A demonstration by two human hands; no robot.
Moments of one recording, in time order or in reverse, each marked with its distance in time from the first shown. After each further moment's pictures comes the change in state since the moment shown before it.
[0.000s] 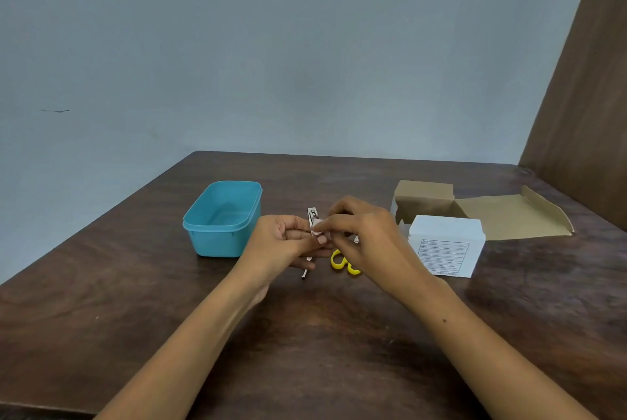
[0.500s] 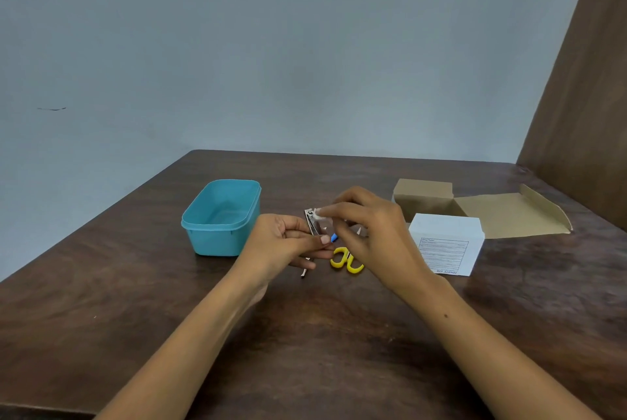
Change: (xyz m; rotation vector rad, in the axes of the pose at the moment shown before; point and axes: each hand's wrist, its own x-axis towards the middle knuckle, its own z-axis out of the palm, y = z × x) left_hand -0.003 0.003 0.001 -0.010 -0.025 -0.012; right_hand -0.001 0.000 -0.004 0.045 0.095 0.010
